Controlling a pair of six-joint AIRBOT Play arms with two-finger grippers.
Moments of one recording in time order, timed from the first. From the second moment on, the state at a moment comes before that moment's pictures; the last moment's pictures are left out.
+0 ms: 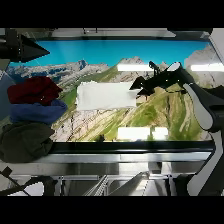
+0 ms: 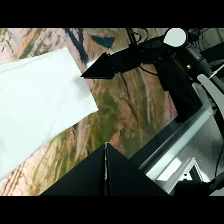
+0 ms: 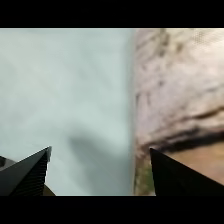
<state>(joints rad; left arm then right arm) 0.20 -1.37 1.71 0.56 -1.55 -1.26 0.07 -2.05 1.72 -0.71 1.21 1.34</state>
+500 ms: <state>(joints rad) 0.20 -1.37 1.71 0.56 -1.55 -1.26 0.14 -2.12 1.72 -0.50 1.14 1.23</state>
